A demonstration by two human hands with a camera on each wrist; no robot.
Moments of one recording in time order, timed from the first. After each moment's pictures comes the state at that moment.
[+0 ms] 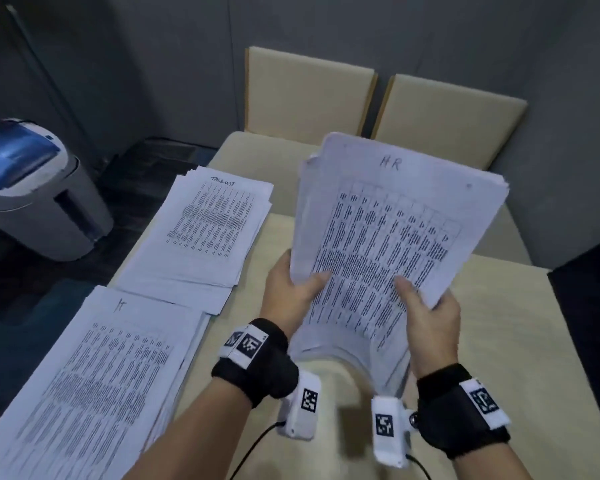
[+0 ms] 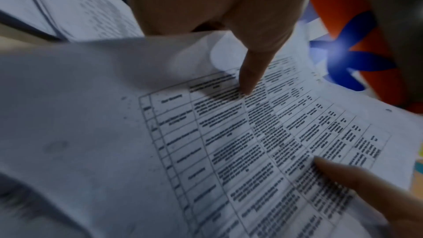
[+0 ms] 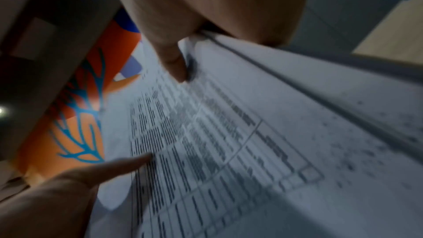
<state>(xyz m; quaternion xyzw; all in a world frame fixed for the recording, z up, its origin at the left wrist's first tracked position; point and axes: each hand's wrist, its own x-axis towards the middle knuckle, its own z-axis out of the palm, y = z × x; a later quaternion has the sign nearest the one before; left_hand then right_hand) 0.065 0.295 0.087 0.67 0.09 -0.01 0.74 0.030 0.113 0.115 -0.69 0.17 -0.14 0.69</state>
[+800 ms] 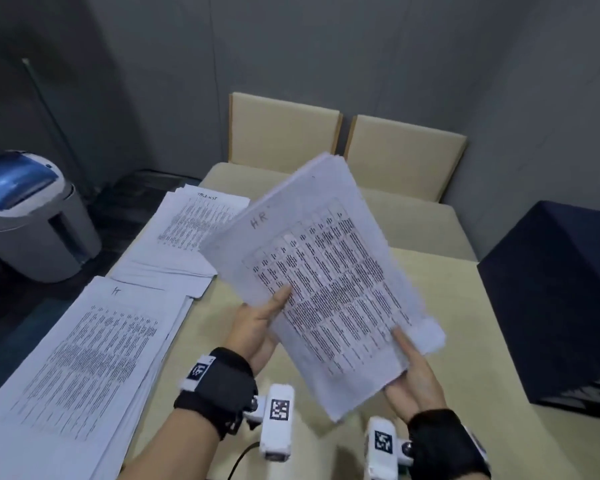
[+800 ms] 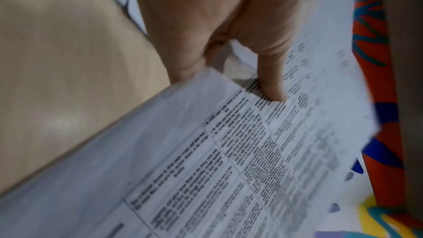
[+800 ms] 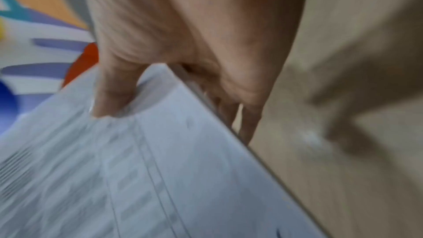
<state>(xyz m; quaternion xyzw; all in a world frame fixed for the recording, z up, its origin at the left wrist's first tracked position) -0.064 0.270 0.108 0.41 0.11 -0.08 0.90 -0.112 0.030 0.085 -0.36 0.22 0.10 0.90</state>
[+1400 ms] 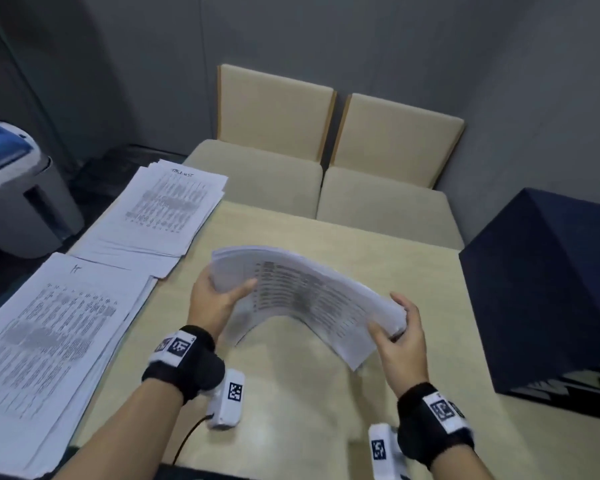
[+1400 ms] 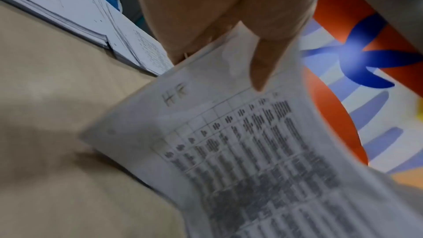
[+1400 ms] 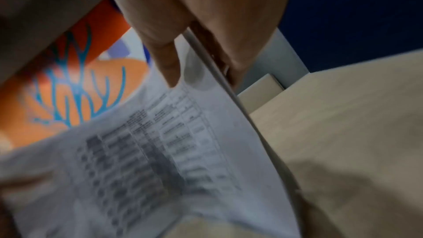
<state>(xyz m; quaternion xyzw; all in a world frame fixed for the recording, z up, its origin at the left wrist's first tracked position) -0.041 0.259 0.069 0.68 0.14 0.09 0.71 -0.095 -0.029 0.078 -0.79 0.11 -0.12 0.60</state>
